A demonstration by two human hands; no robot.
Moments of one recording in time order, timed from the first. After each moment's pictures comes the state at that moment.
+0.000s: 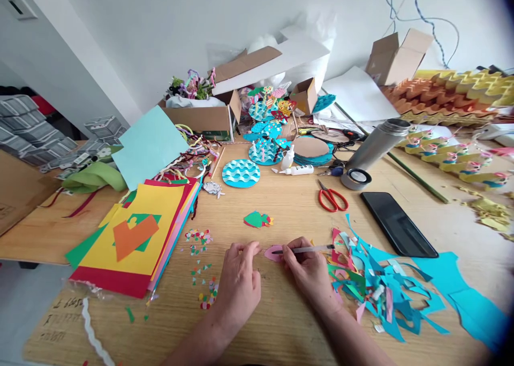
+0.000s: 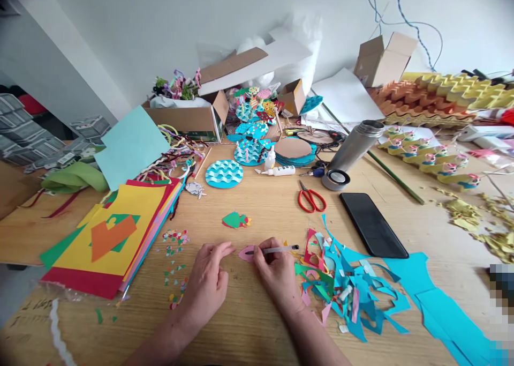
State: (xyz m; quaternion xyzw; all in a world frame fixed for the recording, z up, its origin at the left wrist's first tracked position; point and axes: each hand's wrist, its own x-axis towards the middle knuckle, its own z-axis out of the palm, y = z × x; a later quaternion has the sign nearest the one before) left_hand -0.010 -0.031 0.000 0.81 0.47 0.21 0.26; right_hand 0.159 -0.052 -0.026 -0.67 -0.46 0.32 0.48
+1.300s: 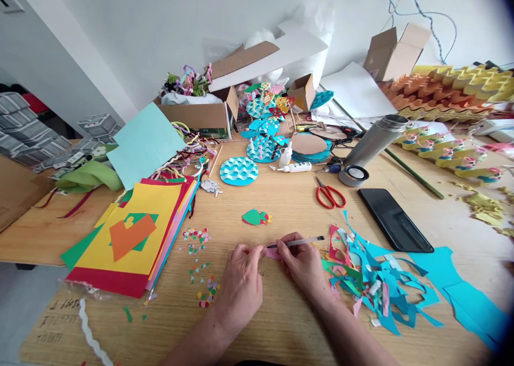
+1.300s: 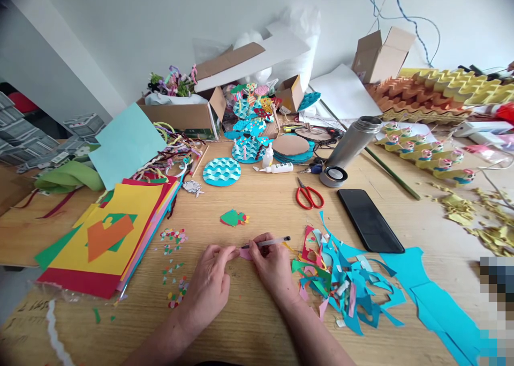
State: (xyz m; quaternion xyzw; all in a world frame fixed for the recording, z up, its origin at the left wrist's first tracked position) left_hand -0.007 -0.034 0.001 0.84 0.45 0.15 0.27; right_hand 0.158 -0.044 -0.027 -0.68 -0.45 0.35 0.46
